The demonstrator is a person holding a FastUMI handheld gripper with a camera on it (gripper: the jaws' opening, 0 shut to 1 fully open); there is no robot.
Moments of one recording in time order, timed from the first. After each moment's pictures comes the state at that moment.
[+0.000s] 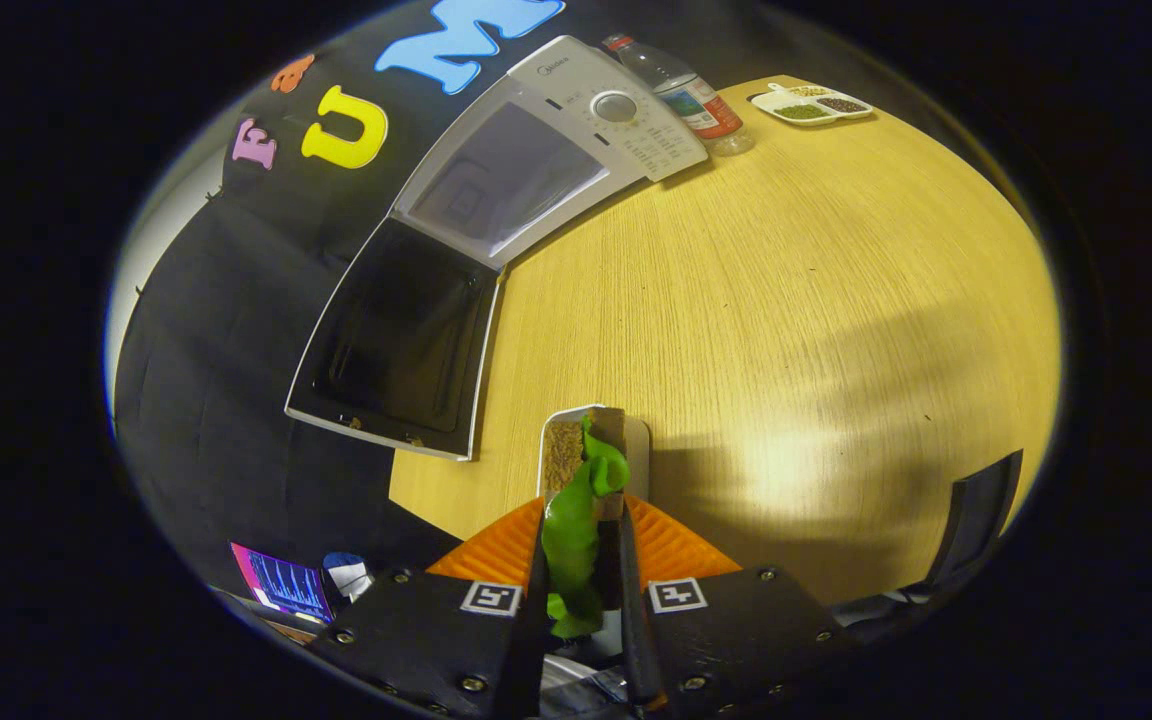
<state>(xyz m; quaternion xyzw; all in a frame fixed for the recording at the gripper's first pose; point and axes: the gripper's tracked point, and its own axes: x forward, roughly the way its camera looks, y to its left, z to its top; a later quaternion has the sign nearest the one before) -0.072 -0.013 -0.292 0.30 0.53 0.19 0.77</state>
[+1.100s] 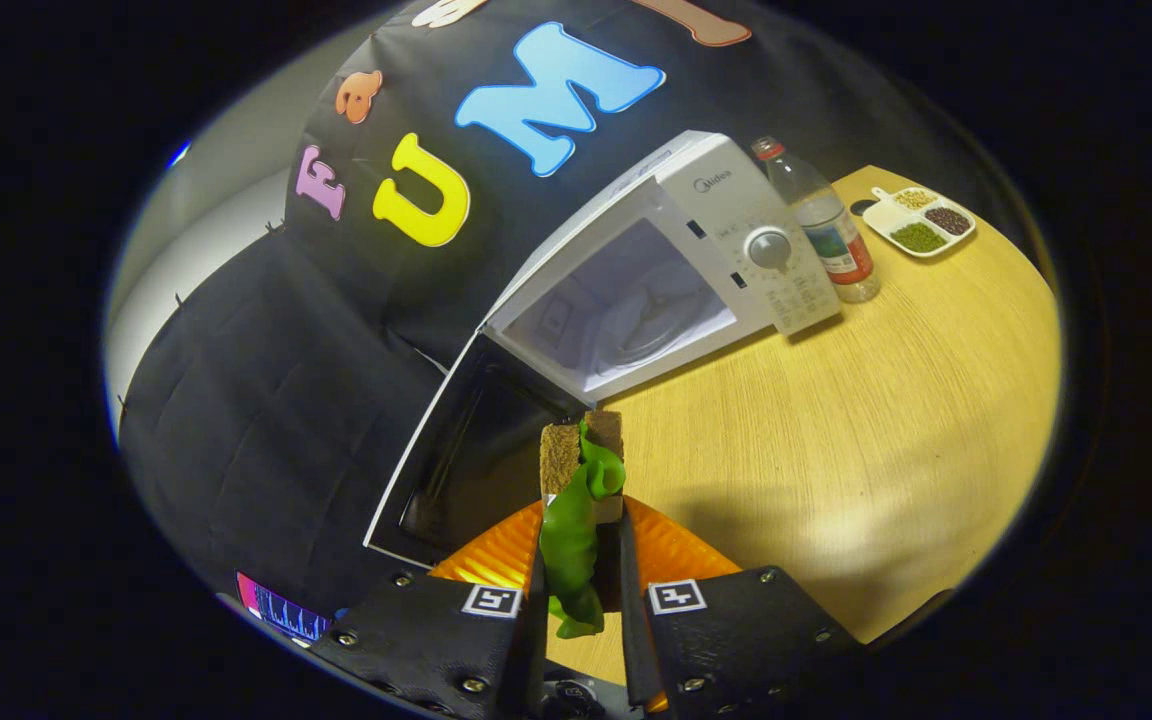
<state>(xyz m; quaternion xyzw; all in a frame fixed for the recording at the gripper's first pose) 0.076 0.051 -0.207 0.33 0.36 0.21 0.85</state>
